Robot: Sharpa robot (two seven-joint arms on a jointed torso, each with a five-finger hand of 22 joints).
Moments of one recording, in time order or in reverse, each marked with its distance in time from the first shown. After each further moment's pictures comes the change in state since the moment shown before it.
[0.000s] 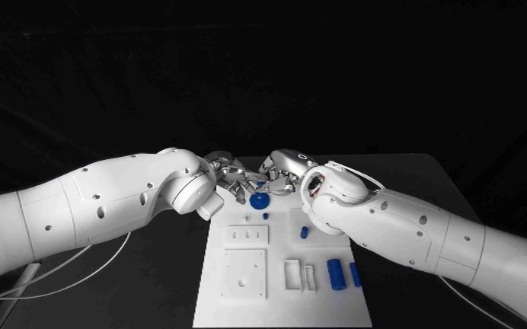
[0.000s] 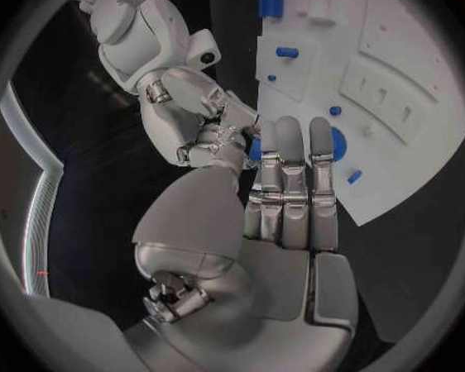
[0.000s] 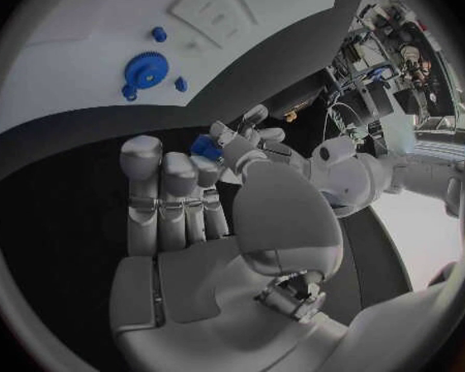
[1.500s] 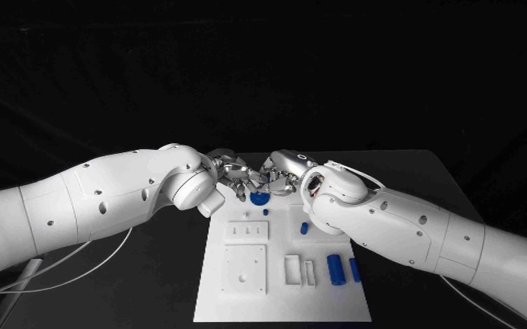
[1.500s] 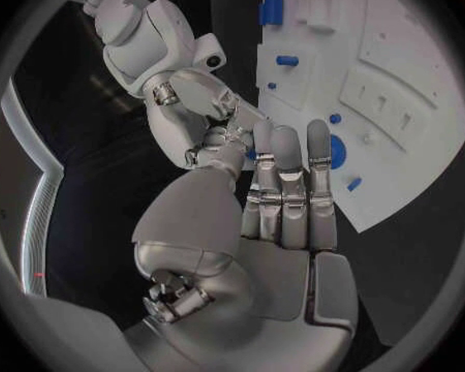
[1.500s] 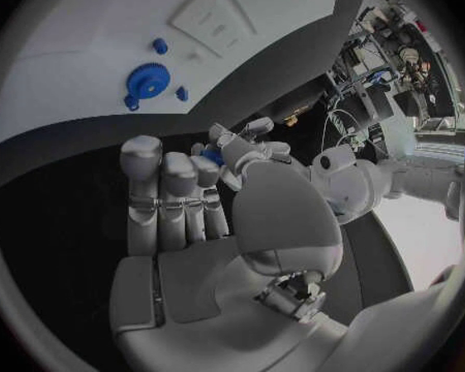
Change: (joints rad) left arm -0.001 0.005 -0.001 -0.003 -0.002 0.039 -0.001; left_hand -0.013 0.035 0.123 -0.120 0.267 0.052 -0.006 0.035 0.093 0.002 -0.047 0.145 0.073 -0.021 -0.033 0.189 0.057 0.000 -0.034 -0.034 0.123 0.101; right arm -0.012 -0.001 -0.003 0.004 -0.015 0.016 -0.010; right_hand -0.002 -0.002 0.006 0.006 0.006 0.003 -0.004 -0.003 0.002 0.002 0.002 0.000 0.001 0.000 0.000 0.000 -0.001 0.000 0.000 0.000 0.000 0.000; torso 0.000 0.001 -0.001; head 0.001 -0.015
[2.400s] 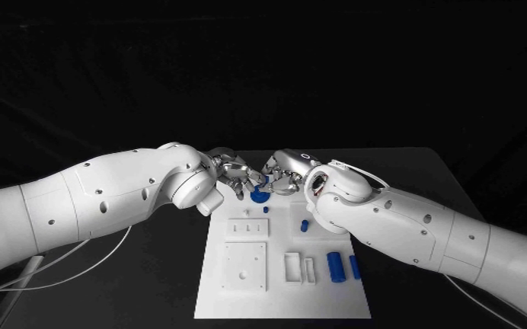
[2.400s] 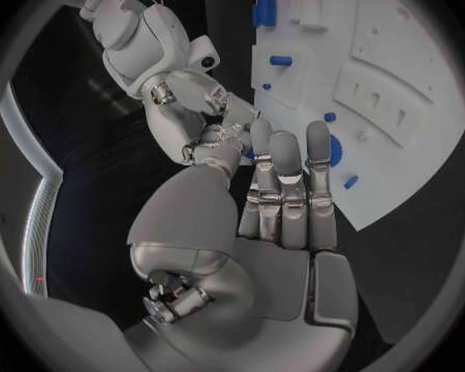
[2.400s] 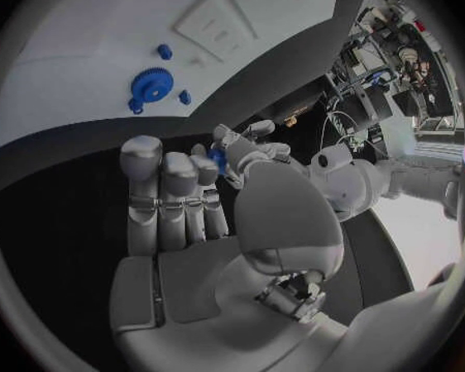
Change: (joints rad) left arm -0.004 -0.002 -0.005 -0.007 -0.023 0.007 0.003; left_hand -0.031 -0.040 0.080 -0.020 0.121 0.008 0.007 -0.036 0.123 0.001 -0.007 0.062 0.042 0.005 -0.012 0.063 0.002 0.000 -0.007 -0.008 0.042 0.039; right arm -0.006 -0.018 -0.001 0.003 0.006 0.000 0.018; right_hand -0.022 -0.022 -0.045 0.033 0.035 -0.067 0.021 0.000 -0.003 -0.005 -0.002 -0.009 -0.006 0.000 0.000 0.000 -0.003 0.000 0.000 0.000 -0.003 0.000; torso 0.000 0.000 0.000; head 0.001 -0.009
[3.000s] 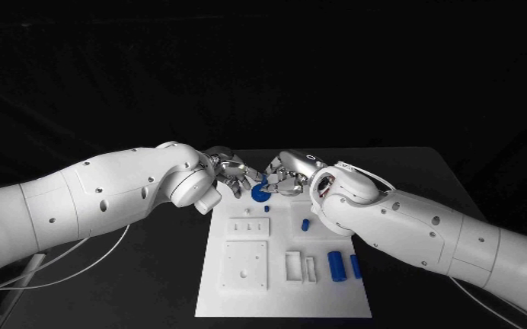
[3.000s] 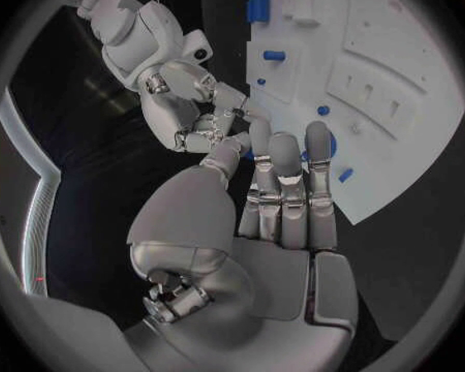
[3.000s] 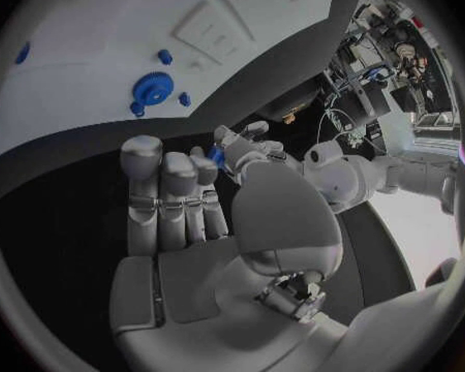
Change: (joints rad) left arm -0.004 -0.007 -0.002 -0.017 -0.007 -0.003 0.000; left_hand -0.045 0.011 0.008 -0.008 0.000 0.002 0.002 0.003 0.051 0.000 0.000 0.029 0.007 0.007 -0.007 0.011 0.004 0.000 -0.003 -0.003 0.005 0.003; right arm -0.013 -0.029 0.001 0.020 0.024 -0.017 0.022; right_hand 0.011 -0.011 -0.044 0.038 0.005 -0.034 0.011 0.000 -0.002 -0.002 0.005 0.000 -0.007 0.000 0.000 0.000 -0.004 0.000 0.000 0.000 -0.007 0.000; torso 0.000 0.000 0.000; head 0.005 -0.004
